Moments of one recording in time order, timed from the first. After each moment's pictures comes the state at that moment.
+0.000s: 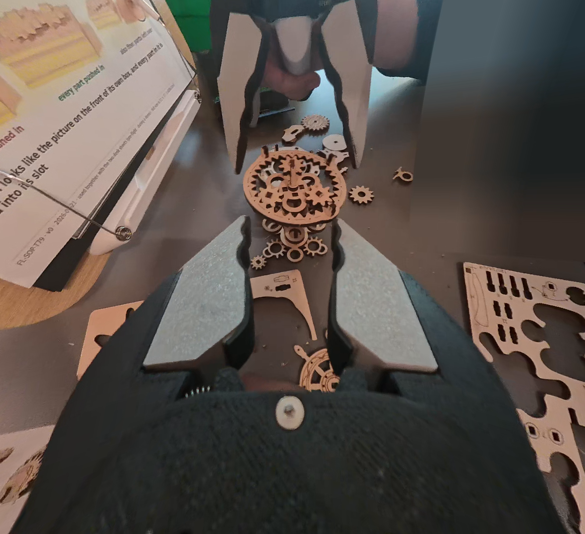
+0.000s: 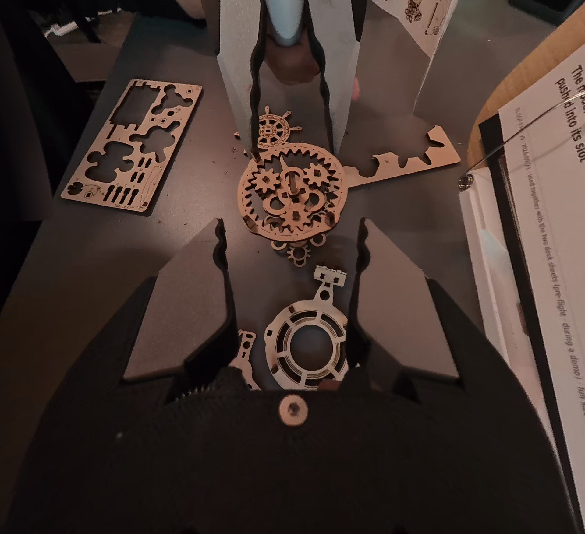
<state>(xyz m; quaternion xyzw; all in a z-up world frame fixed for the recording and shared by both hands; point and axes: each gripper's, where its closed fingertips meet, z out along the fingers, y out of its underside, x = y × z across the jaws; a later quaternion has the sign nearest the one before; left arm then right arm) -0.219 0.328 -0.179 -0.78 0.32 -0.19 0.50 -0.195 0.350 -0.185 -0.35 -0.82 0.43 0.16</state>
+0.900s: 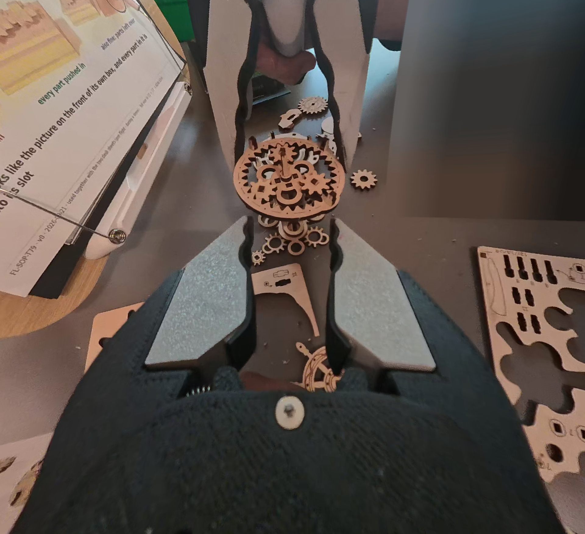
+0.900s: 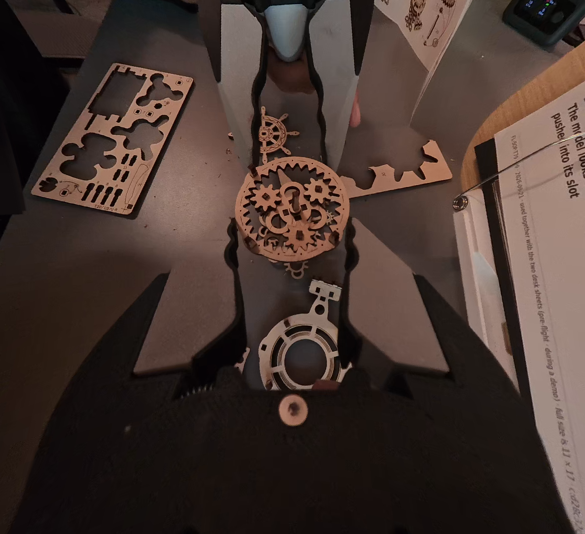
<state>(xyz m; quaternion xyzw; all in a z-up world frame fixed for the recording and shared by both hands) -0.214 0.327 -0.191 -0.78 0.35 -0.16 0.49 -0.203 0.341 -0.185 -0.34 -0.83 0.40 0.18</state>
